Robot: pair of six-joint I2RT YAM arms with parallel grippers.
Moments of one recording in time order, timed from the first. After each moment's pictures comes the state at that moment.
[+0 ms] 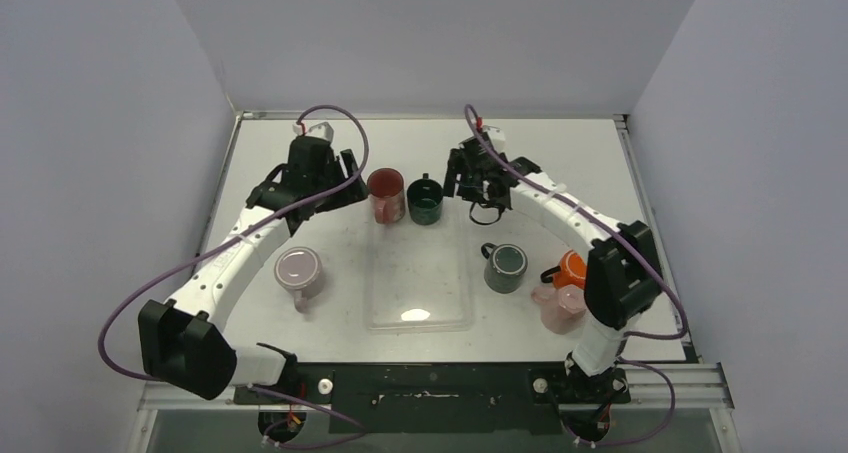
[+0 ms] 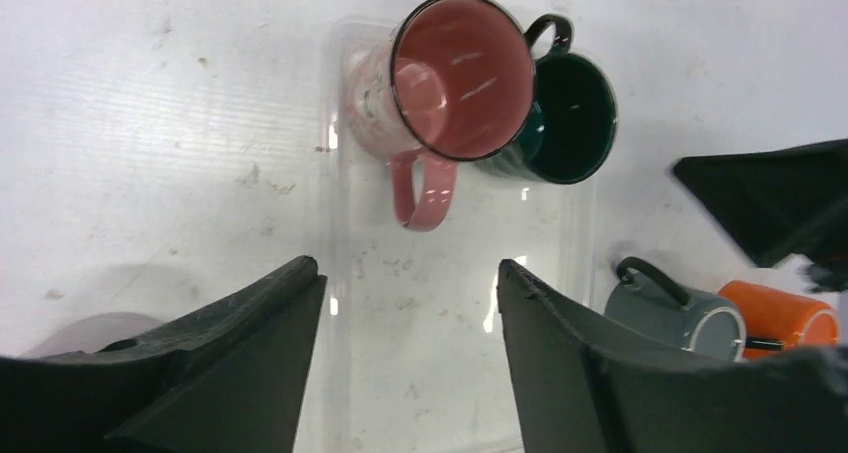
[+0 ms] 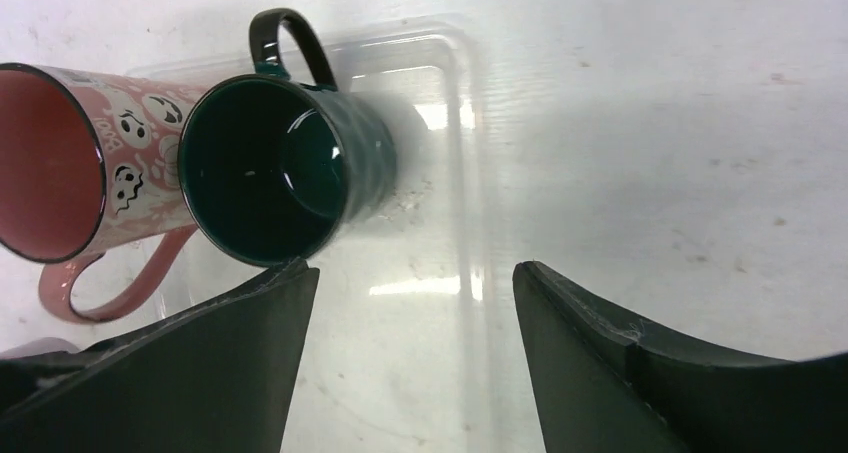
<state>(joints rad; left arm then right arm) -0.36 1.36 1.21 -0.55 -0.03 -0.59 0.58 1.81 1.47 -0.56 0.20 0.62</state>
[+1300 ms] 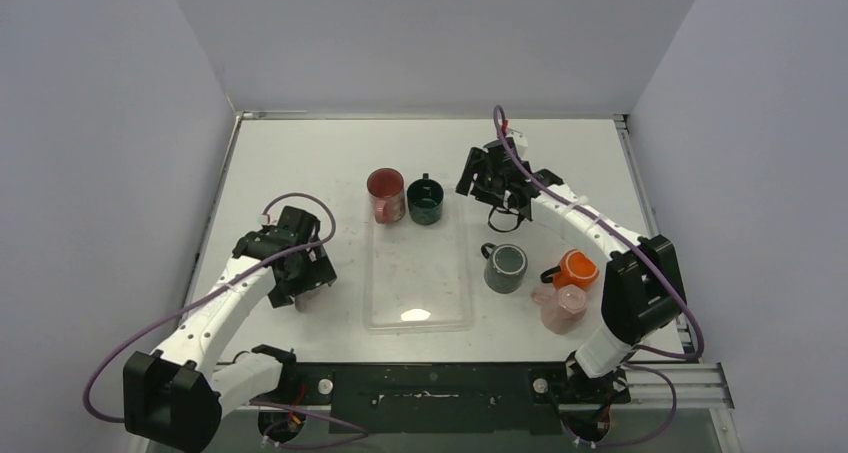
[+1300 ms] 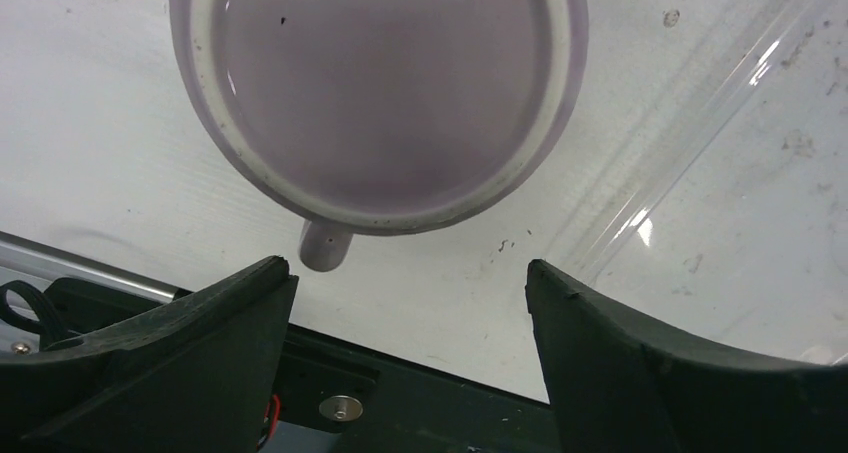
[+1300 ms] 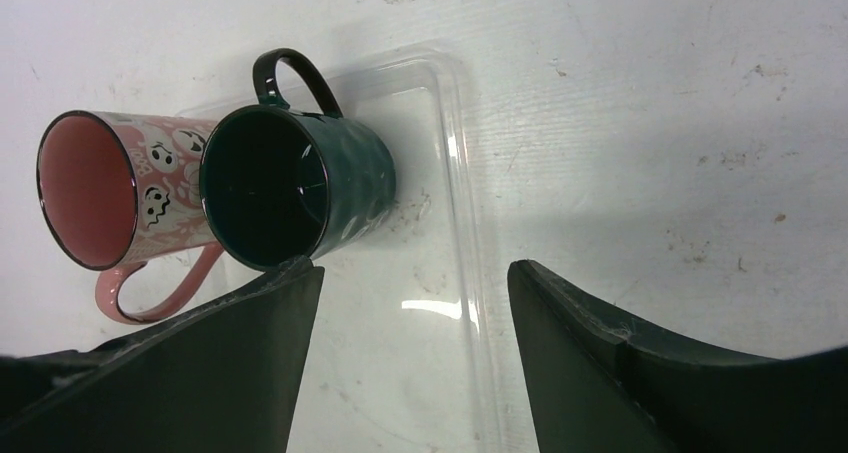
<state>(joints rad) -0.31 1.07 0.81 -1.04 -0.21 -0.77 0.49 1.62 1.26 -0.42 0.12 0.67</state>
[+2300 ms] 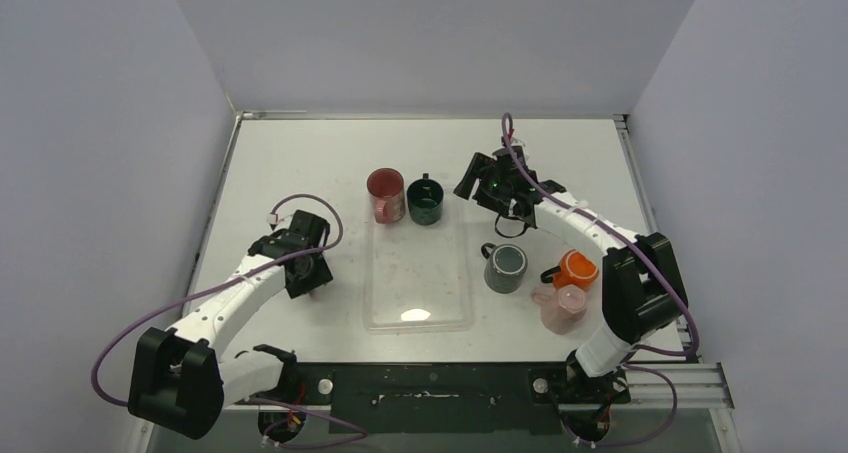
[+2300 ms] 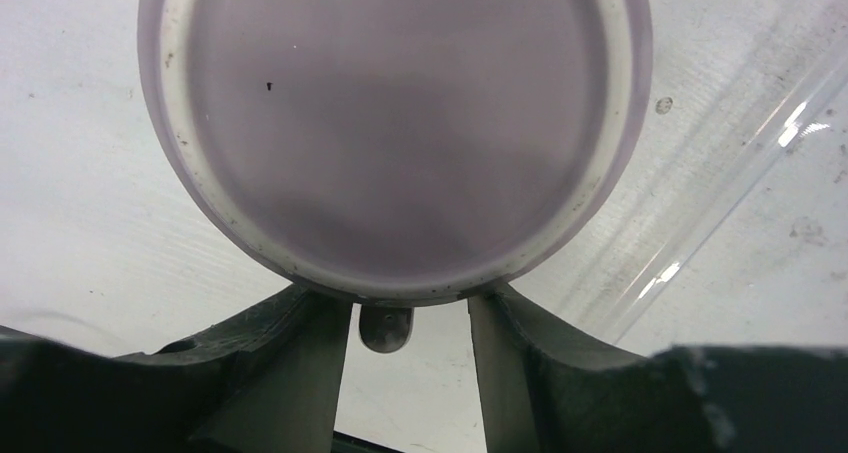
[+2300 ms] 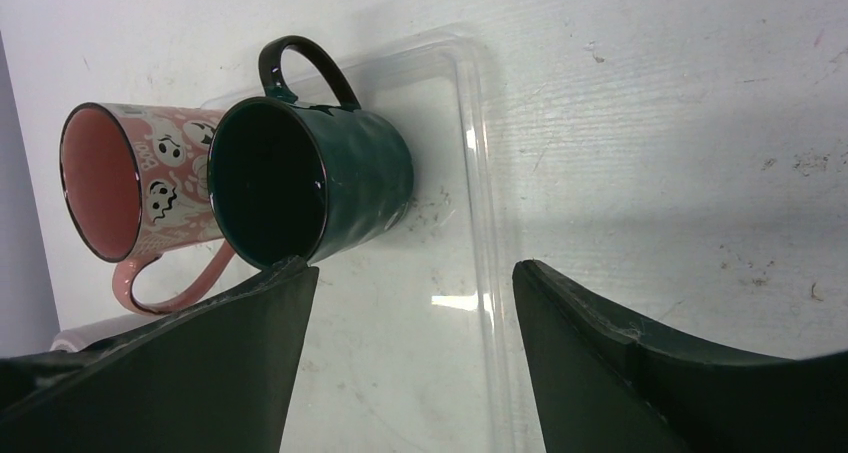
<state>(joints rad) -0.33 1.14 0.71 -0.81 -0.28 -0.78 0.44 1.62 1.12 -0.22 -0.02 0.72</state>
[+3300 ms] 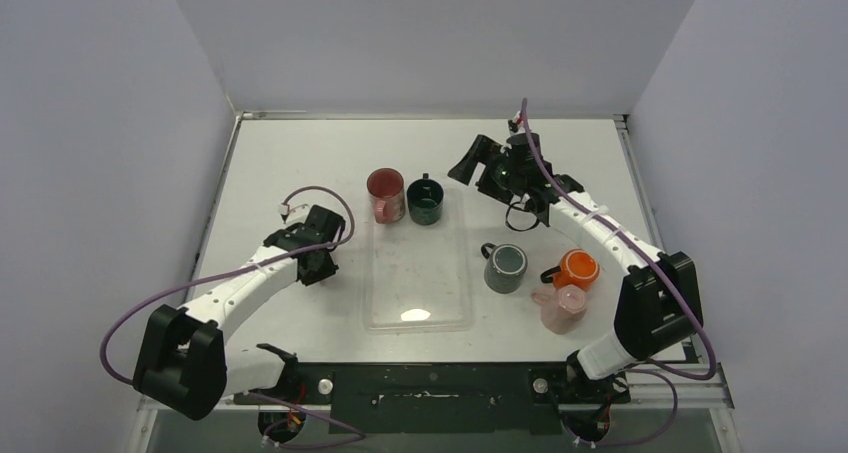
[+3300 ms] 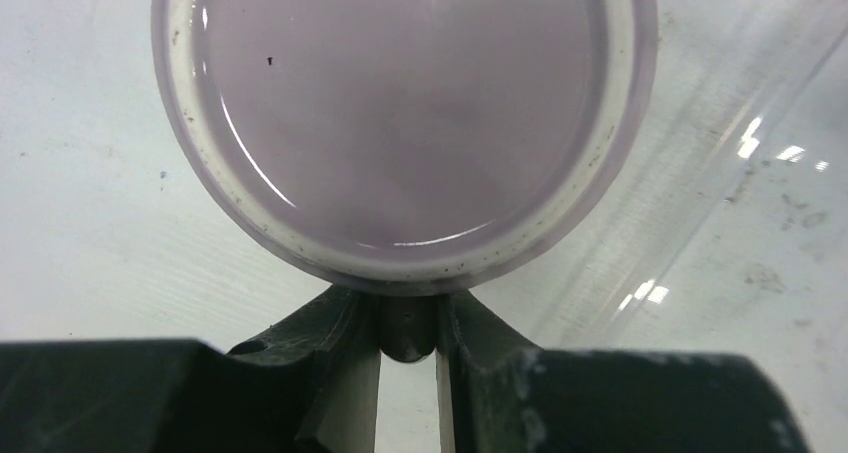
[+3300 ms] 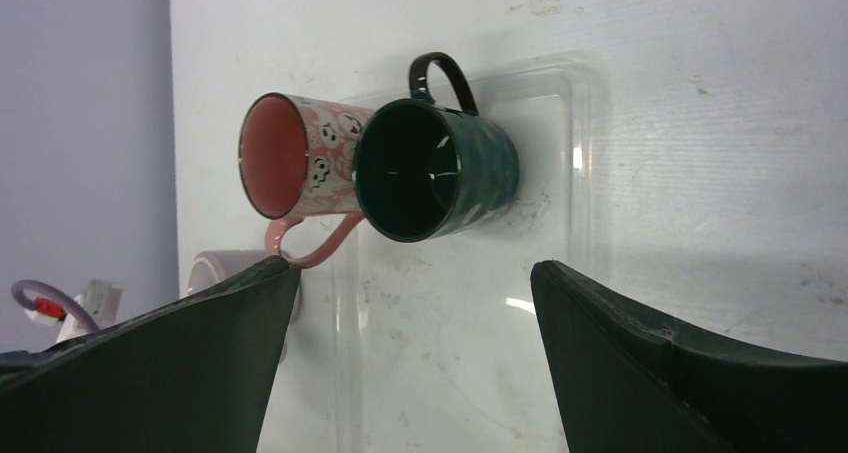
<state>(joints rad) -0.42 1.24 0.73 -0.72 -0.41 -0.82 0.41 1.52 1.17 -0.25 -0.14 0.74</state>
